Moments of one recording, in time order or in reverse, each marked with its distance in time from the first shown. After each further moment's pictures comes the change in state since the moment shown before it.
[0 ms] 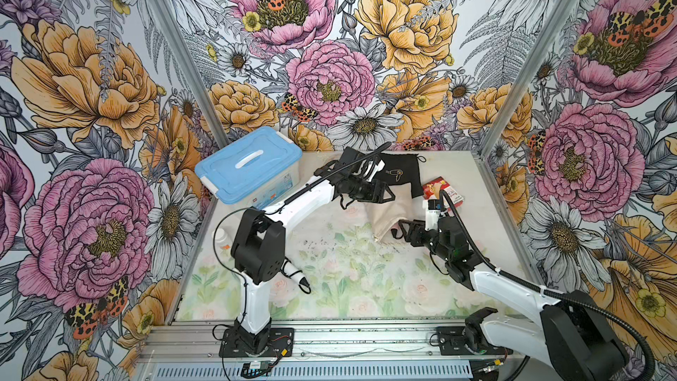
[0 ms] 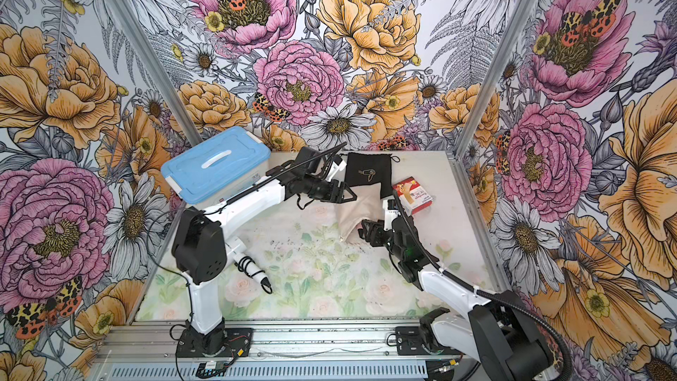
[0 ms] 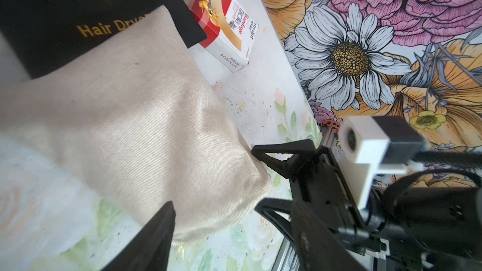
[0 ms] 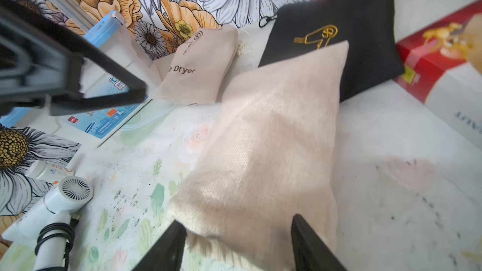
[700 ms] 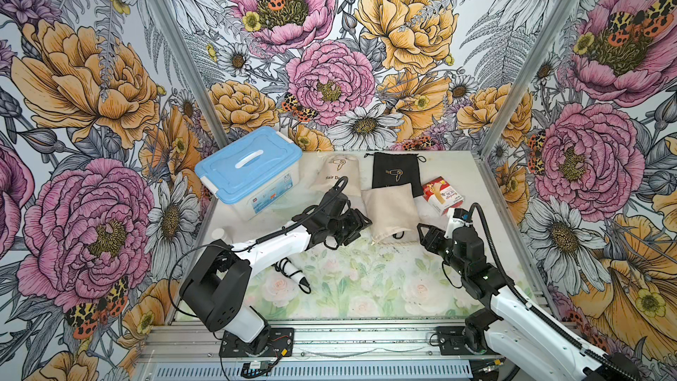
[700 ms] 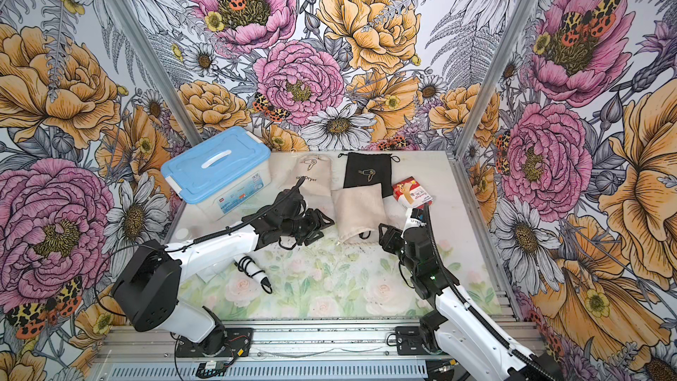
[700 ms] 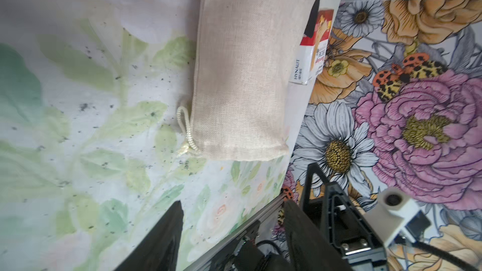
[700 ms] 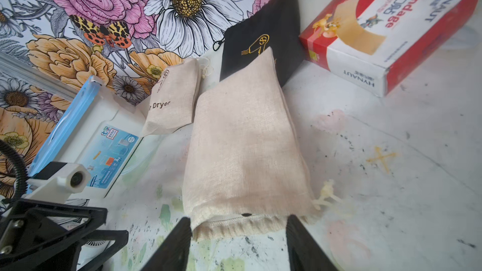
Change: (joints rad) left arm -0.082 -0.332 -0.658 0.385 -0.245 -0.927; right arm -0.001 -0.323 -0.021 -0.302 0.177 0.261
